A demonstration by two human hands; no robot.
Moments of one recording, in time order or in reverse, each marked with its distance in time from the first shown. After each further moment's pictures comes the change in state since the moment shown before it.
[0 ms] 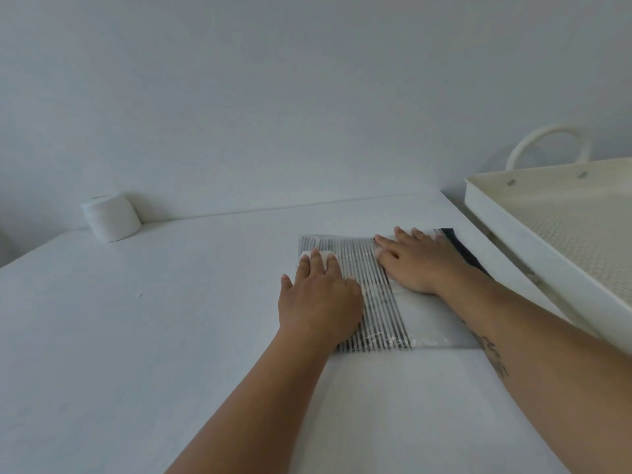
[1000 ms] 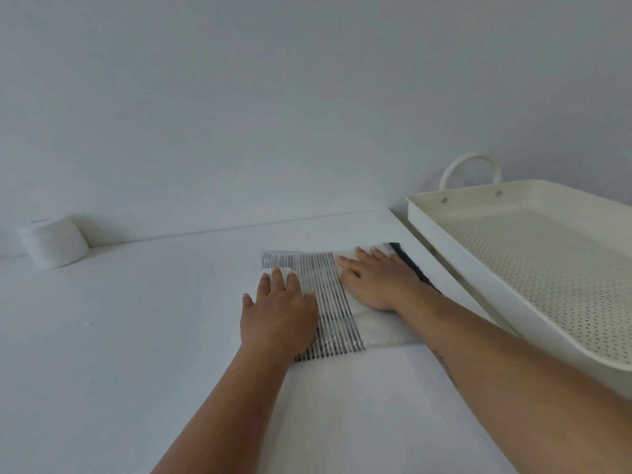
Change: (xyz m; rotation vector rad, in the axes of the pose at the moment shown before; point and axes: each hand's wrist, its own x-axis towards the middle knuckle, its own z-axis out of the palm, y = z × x) left_hand -0.003 -0.001 0.003 0.009 -0.002 0.019; right_hand -0.029 0.002 -0.003 0.052 -0.013 0.014
